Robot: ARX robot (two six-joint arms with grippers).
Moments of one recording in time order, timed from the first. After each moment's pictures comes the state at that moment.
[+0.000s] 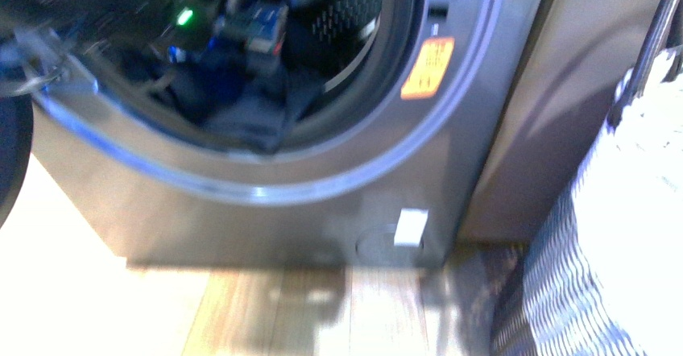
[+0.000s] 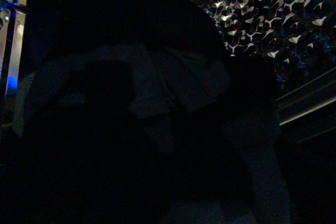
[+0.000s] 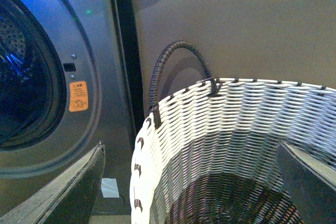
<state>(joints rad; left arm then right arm) -0.17 2.15 1.37 0.37 0.03 0.15 0.00 0.00 0.01 0.00 0.00 0.00</state>
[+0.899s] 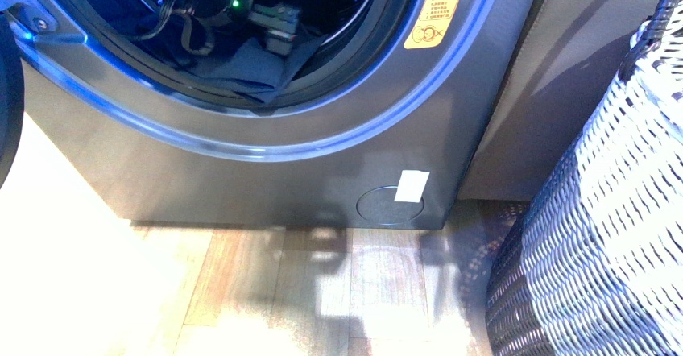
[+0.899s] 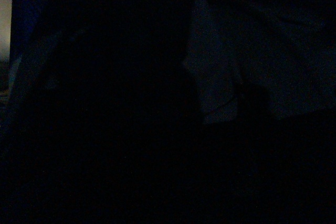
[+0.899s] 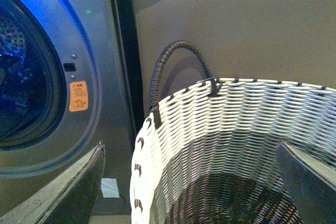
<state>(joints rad) -0.13 2.56 2.01 -0.08 -0.12 0.23 0.00 0.00 0.01 0.00 0.00 0.00</state>
